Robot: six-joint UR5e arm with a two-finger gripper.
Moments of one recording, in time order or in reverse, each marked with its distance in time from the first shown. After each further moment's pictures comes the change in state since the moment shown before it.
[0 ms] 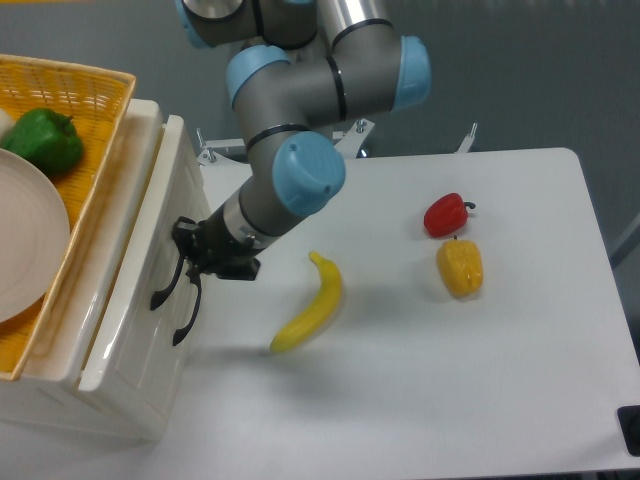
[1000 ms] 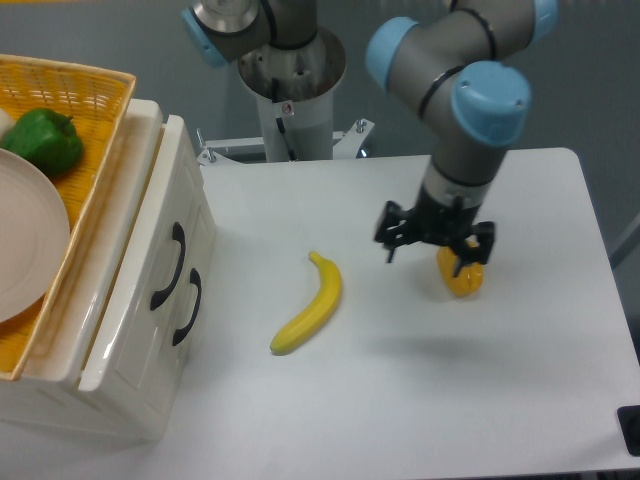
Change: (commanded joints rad) arm 0.347 0.003 0.008 0.241 0.350 0.435
